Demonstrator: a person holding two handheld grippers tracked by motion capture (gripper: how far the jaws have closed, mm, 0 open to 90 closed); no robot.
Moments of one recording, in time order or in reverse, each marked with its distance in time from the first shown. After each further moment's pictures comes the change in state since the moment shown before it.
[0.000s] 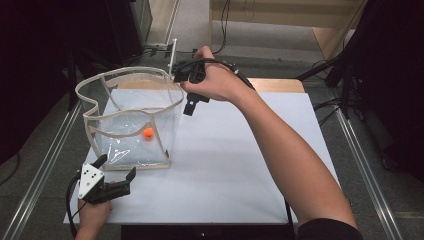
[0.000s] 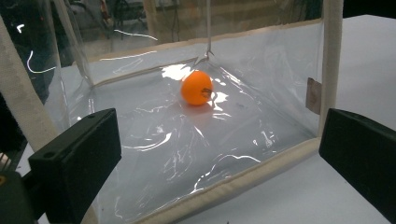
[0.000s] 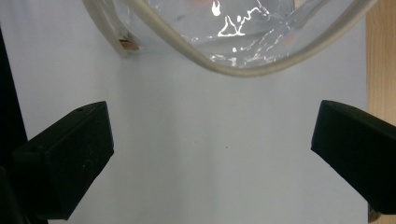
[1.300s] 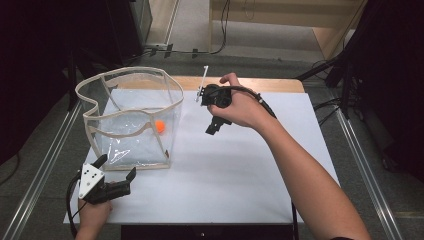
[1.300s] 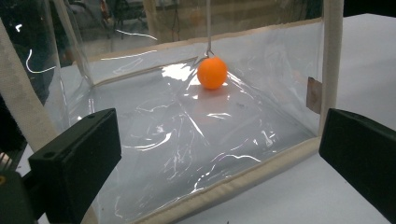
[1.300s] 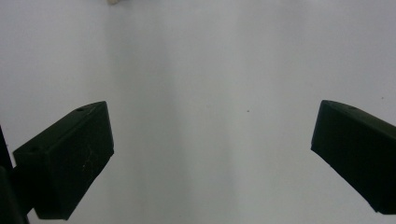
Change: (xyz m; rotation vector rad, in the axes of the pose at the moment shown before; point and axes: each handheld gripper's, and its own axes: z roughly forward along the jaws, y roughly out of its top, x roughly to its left) left arm -0.001 0.000 0.000 0.001 0.002 0.000; right arm 0.015 -0.076 0.044 -0.042 0.004 0.065
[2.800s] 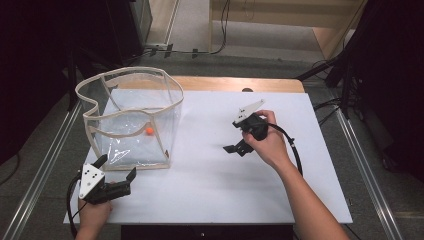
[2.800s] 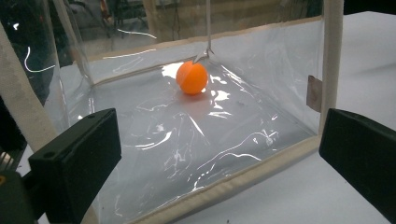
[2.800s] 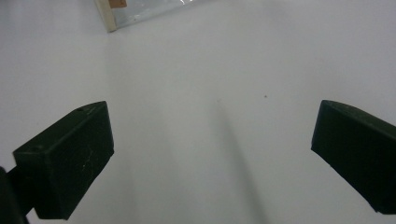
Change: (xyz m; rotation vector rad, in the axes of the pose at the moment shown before) left arm 0.000 0.000 0.000 0.006 0.002 0.009; right arm 0.026 -0.126 0.054 -0.501 -0.040 0.169
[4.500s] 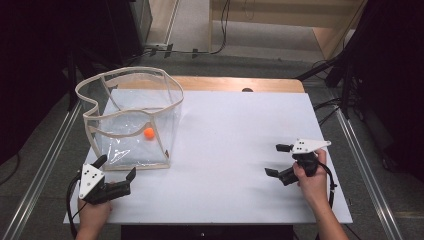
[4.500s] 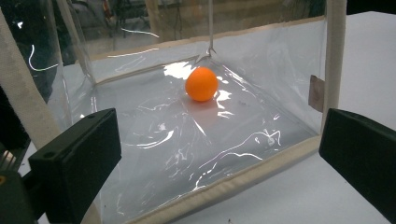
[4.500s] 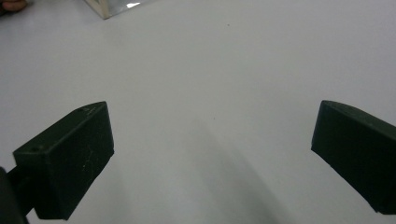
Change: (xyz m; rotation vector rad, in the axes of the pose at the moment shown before) left arm 0.000 0.000 0.000 0.001 0.009 -0.004; right arm 0.026 -0.149 -0.061 -0.273 -0.106 0.192
